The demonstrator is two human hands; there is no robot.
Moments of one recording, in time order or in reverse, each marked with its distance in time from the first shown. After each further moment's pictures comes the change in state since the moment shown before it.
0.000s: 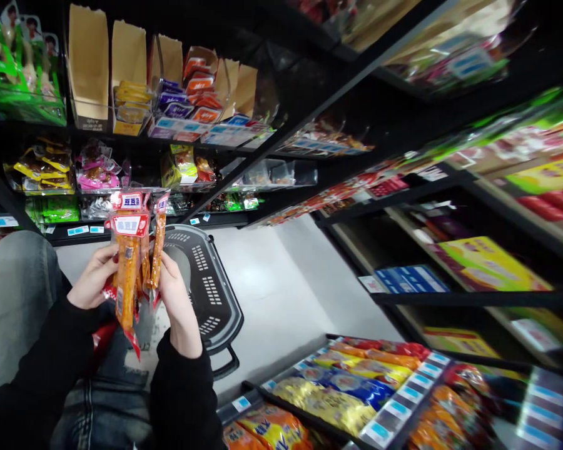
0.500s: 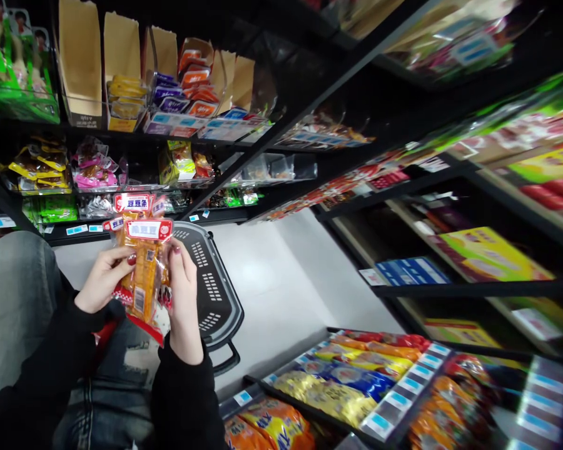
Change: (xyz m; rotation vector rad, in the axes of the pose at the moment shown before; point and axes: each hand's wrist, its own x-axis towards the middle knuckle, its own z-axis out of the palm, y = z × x) left_hand 0.004 -0.013 0.005 0.259 -0.110 0.102; right_hand -0.008 -0.009 -0.007 -0.039 0.217 -0.162
